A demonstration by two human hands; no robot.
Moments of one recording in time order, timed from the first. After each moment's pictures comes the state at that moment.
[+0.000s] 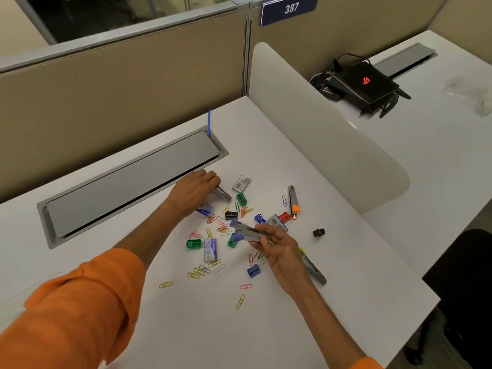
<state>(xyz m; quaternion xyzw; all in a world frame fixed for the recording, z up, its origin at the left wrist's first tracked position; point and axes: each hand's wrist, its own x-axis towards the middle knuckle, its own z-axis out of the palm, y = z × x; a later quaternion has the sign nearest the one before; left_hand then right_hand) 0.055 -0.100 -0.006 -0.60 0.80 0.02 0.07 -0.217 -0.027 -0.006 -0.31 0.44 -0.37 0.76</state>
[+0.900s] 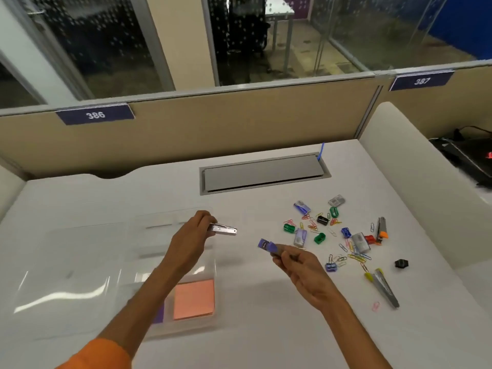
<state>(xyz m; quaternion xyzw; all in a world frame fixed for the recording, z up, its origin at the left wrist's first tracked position) 0.106 0.247 0.074 -0.83 0.52 0.02 -0.18 -0.145 0.099 0.067 -0.39 0.32 -0.16 0.85</state>
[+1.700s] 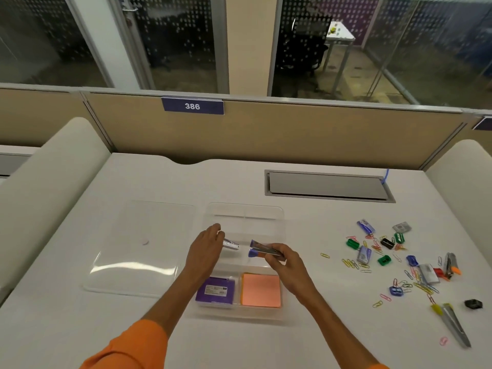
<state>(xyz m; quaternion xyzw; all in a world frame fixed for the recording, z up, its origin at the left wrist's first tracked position) 0.188 0.402 0.008 -0.90 0.43 0.00 -0.06 0.001 0.237 0.053 -0.77 0.31 -0.06 0.55</state>
